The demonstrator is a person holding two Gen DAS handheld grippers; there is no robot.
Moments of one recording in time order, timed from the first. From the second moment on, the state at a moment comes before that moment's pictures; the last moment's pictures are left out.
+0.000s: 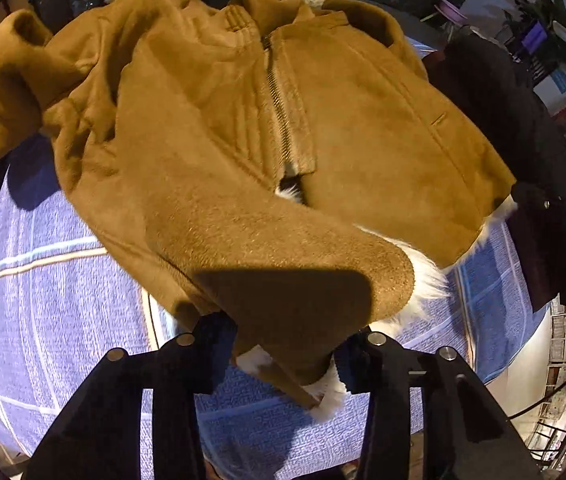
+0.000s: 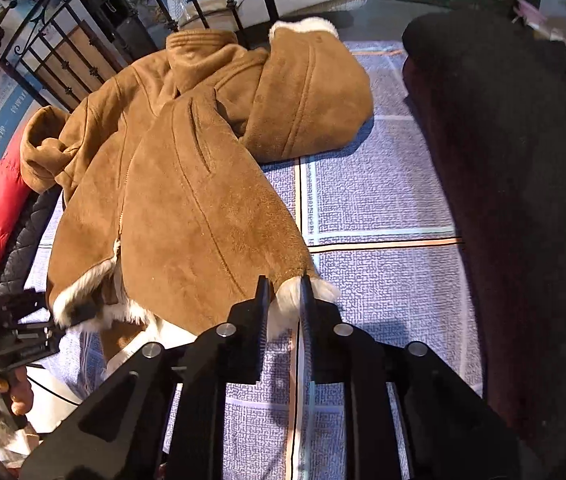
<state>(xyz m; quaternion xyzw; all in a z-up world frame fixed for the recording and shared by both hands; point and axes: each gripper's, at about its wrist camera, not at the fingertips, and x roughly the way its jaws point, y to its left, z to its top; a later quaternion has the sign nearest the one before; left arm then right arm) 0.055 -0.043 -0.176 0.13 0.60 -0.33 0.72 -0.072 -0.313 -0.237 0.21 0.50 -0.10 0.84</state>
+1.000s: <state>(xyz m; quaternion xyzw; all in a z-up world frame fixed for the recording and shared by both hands) 0.114 0.052 -0.090 0.00 0.60 -0.37 0.71 -0.008 -0.122 -0.205 0.22 0.48 0.28 0.80</state>
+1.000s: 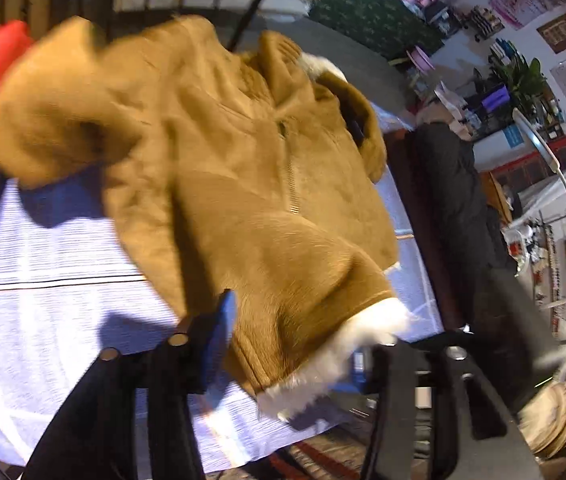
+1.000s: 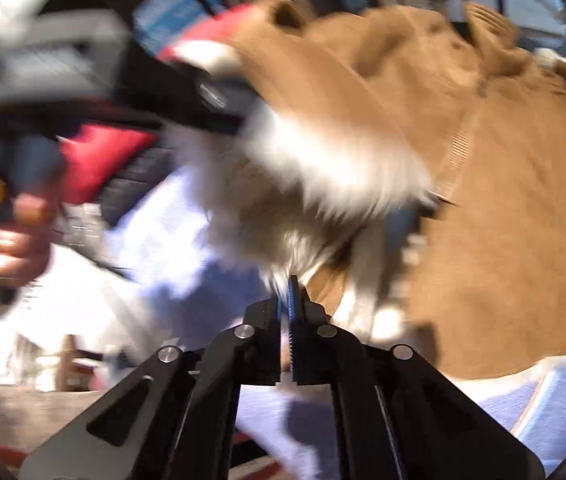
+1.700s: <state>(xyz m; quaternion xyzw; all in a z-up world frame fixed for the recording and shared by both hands) 0.091 0.147 -0.124 -0.01 0.62 -0.26 0.74 0.044 -0.299 -0.219 0.27 0.51 -0.04 0.82</state>
